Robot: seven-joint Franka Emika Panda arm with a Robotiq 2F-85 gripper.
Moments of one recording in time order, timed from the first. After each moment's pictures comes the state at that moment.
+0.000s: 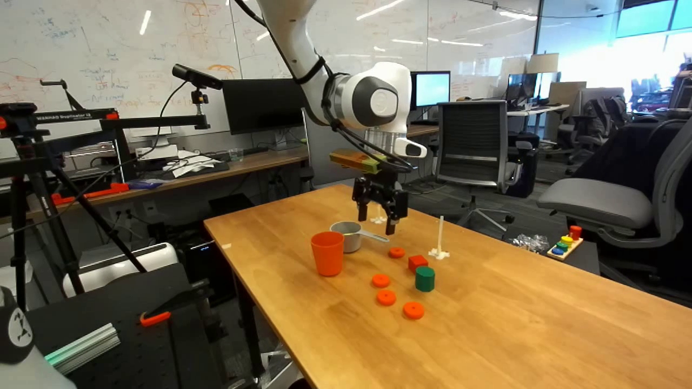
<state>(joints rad) 0.17 0.60 0.01 -1.90 0.01 2.35 0.09</state>
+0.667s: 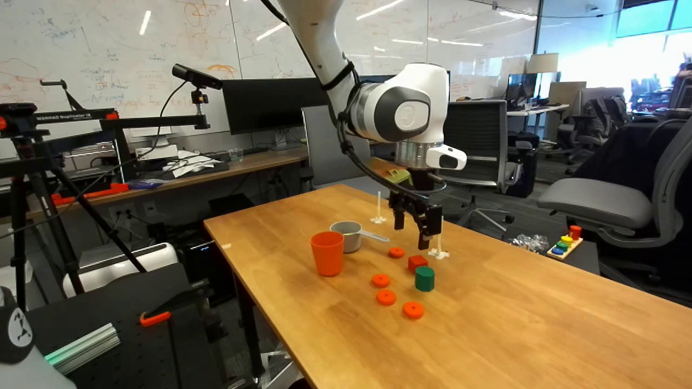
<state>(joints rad) 0.07 0.64 -0.02 -1.90 0.08 2.51 0.17</state>
